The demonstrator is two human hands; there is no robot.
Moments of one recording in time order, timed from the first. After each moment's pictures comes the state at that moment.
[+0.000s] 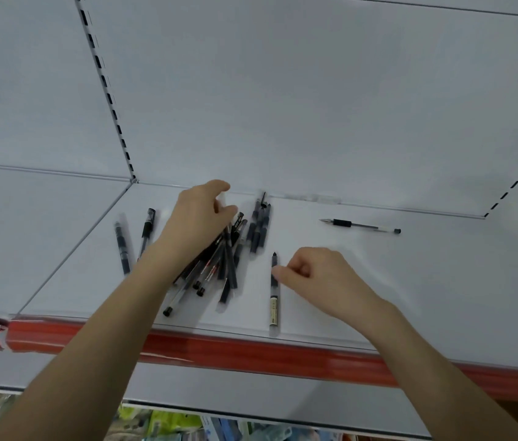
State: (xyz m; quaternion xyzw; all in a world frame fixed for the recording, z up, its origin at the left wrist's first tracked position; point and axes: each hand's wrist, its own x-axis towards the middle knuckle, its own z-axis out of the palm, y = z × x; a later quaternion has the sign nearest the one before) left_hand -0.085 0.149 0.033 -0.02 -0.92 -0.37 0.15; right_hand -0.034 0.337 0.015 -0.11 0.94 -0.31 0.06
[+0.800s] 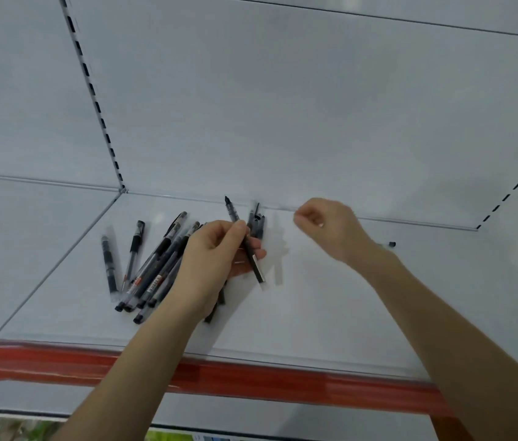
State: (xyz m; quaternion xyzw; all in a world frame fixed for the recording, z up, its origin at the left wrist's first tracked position) left_hand -0.055 0.183 0.019 0.04 -0.64 -0.77 0.02; right_hand -0.121 0.361 0.028 -0.14 0.92 -0.35 -0.10
